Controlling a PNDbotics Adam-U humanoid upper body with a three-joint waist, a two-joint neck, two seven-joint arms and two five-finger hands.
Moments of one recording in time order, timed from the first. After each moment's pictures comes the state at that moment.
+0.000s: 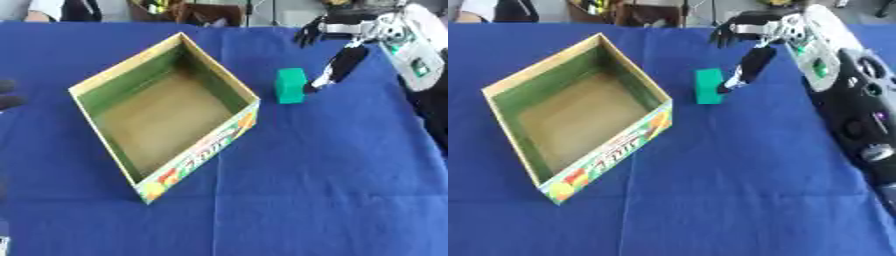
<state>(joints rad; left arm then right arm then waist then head) -0.27 0.16 -0.02 -1.98 0.09 -0.16 0.18 -1.04 -0.59 0.18 -1.07 0.82 -0.22 0.73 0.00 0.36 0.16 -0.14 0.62</state>
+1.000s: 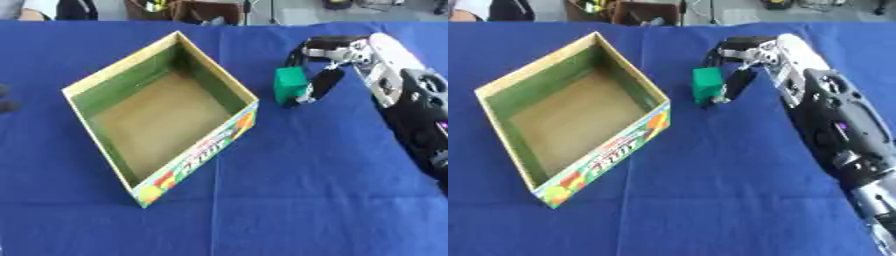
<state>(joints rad) -0.28 0.16 -0.03 -1.98 0.09 -0.16 0.17 -1.04 -0.55 0.18 -0.98 0.92 -0.26 0.60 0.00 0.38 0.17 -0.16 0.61</state>
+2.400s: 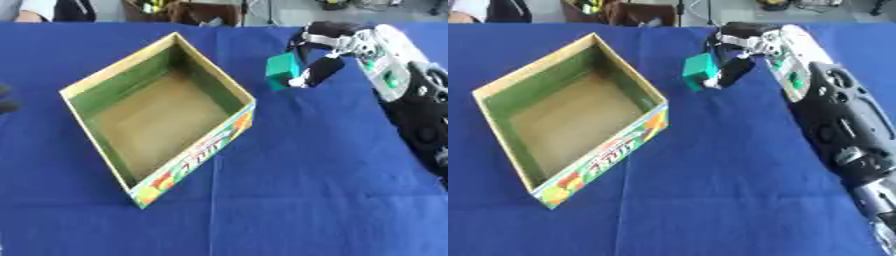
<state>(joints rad) -0.28 0.16 -0.03 -1.98 0.09 -0.15 0.17 -1.05 -0.57 0.18 -1.08 0.78 -0.21 0.56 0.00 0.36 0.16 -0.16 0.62</state>
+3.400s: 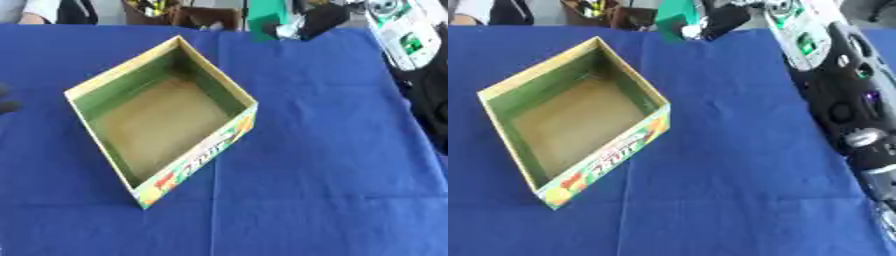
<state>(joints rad) -0.28 0.16 -0.03 -1.98 0.09 -0.15 0.17 -1.14 -0.56 0.20 -1.29 0.64 -0.12 0.55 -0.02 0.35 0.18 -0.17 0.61</state>
